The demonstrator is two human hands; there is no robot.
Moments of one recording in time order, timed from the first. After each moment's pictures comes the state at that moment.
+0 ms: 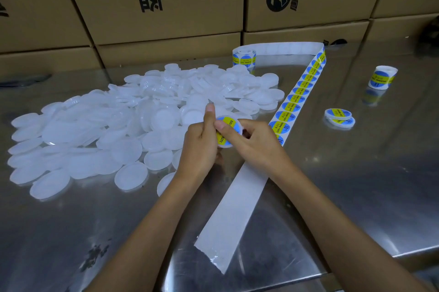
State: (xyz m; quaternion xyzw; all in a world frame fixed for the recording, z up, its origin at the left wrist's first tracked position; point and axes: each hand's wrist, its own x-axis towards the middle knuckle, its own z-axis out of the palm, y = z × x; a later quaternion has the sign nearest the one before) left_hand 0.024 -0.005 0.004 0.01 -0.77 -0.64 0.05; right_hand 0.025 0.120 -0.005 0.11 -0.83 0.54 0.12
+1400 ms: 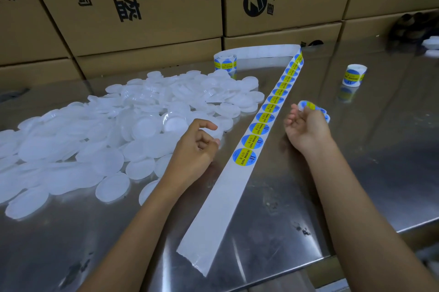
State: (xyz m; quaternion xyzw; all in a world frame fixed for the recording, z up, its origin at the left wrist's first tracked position) left_hand 0.016 -0.004 -0.012 -0.13 -0.82 -0.56 0.05; right_hand -0.013 0.241 0.001 -0.23 -0.31 0.91 0.14
